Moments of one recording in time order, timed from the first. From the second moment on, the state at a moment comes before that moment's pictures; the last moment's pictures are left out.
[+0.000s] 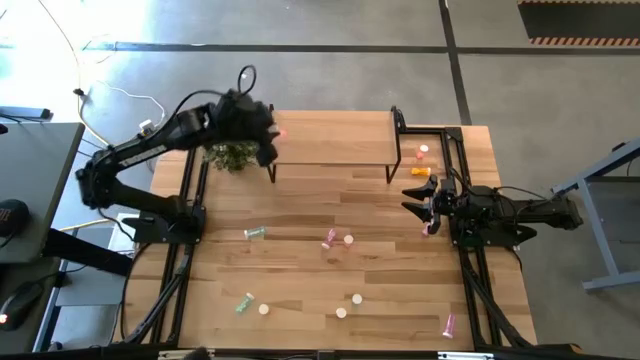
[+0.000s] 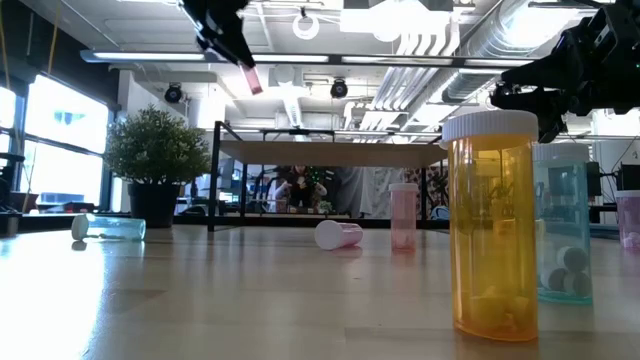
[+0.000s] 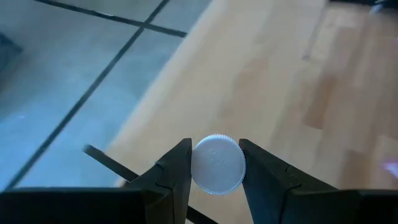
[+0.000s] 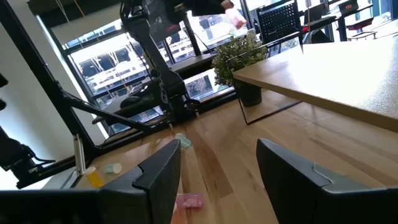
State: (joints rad) left arm 0.60 1.27 1.32 -0.76 -0.17 0.15; right arm 0.02 0.02 0.01 0.04 0.19 0.34
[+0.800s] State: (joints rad) left arm 0.74 1.69 1.64 -1.00 -0.11 0.16; right arm 0.02 0.02 0.01 0.04 0.19 0.34
